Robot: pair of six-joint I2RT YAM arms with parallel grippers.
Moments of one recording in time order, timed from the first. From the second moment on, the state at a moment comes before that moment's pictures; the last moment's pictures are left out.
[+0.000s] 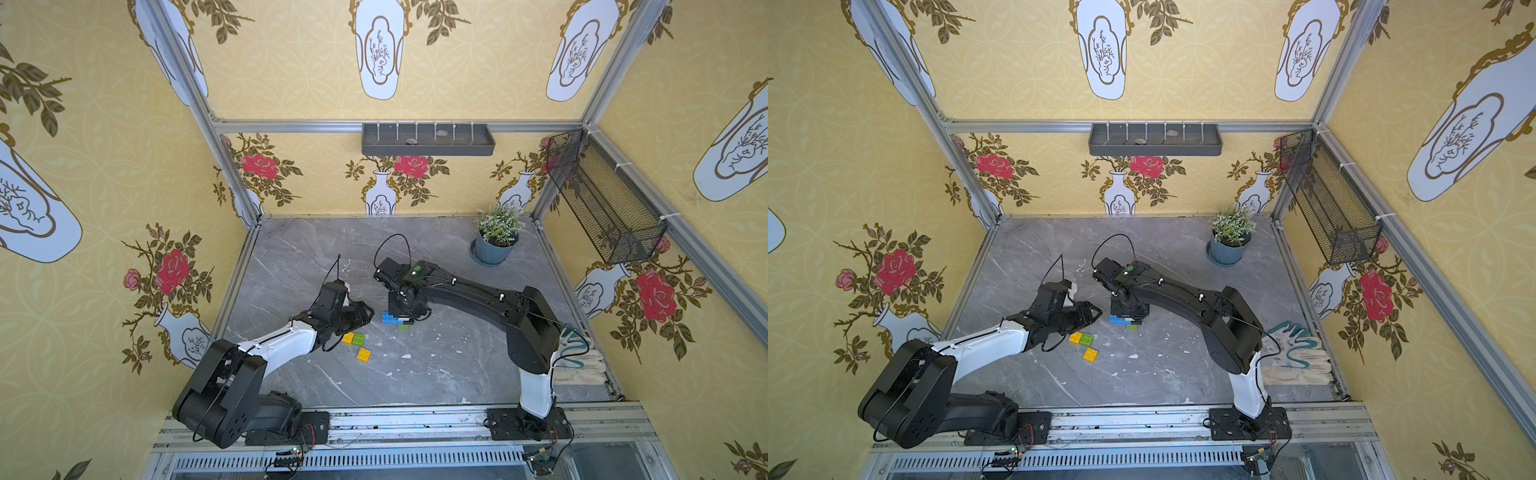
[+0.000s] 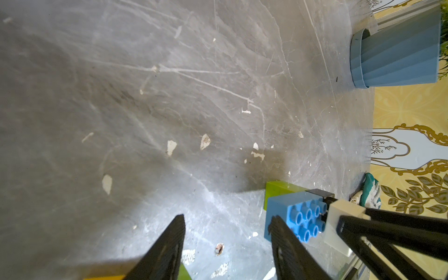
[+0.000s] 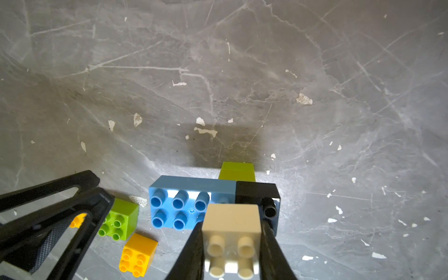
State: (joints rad) left arm -0.48 1.37 0.54 0.00 0.27 -0.81; right arm 1.00 1.95 1.59 -1.00 0.11 0.87
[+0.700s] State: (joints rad) left arm -0.48 1.37 0.54 0.00 0.27 -0.80; right arm 1.00 1.96 1.61 -1.00 0.13 0.86
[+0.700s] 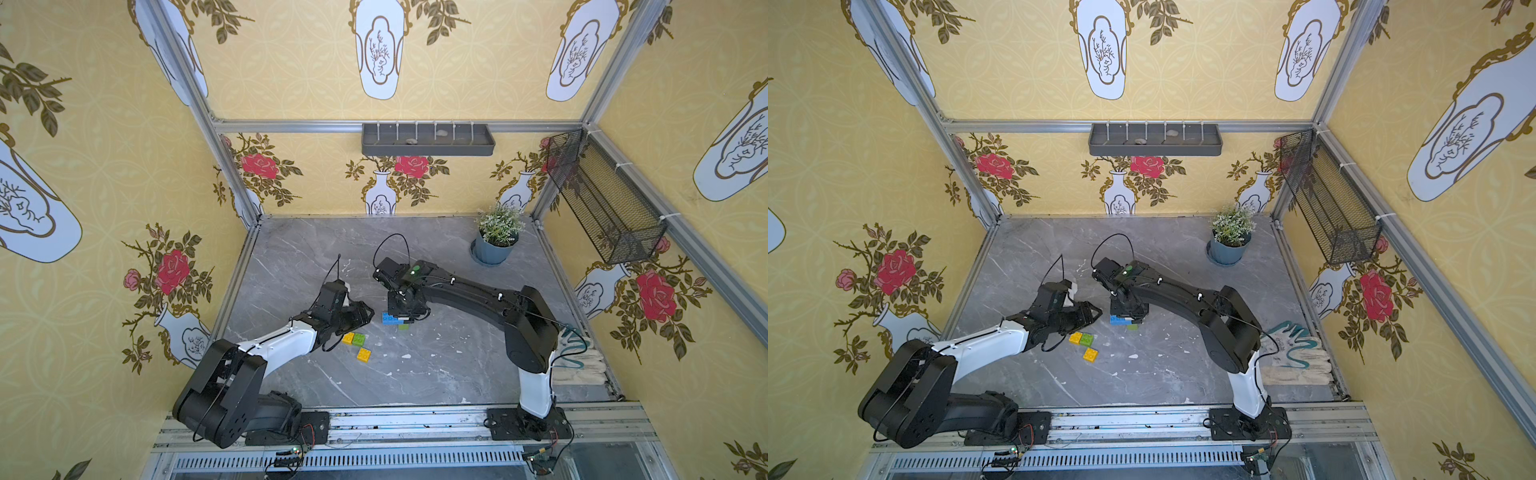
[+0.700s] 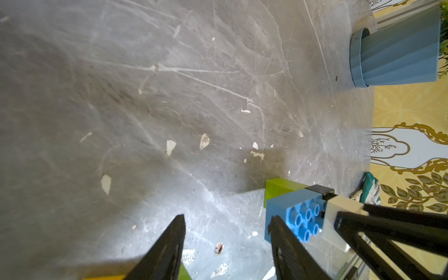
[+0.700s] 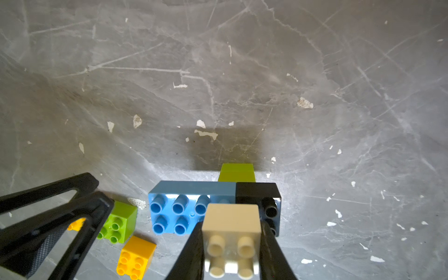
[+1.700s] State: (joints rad) left arm -0.48 1.38 0.55 0.00 0.28 -0.80; right arm 1.01 1.96 1.59 -0.97 0.16 0.85
